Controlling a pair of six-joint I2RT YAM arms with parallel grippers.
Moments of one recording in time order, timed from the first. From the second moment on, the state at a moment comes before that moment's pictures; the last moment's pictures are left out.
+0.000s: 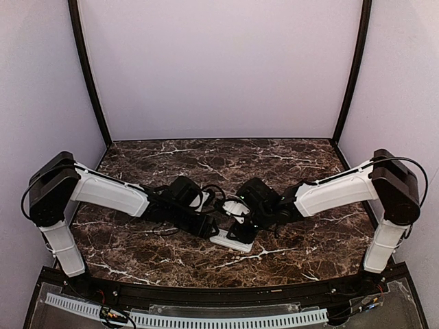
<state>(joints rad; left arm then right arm) -0.91 1.78 0.93 -0.10 0.18 -0.46 1.03 1.78 0.99 -0.18 -0.12 -0.03</state>
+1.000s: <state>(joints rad) -0.95 1.80 1.01 -0.19 0.09 -0.39 1.03 1.77 0.96 -0.15 -0.11 -0.03</state>
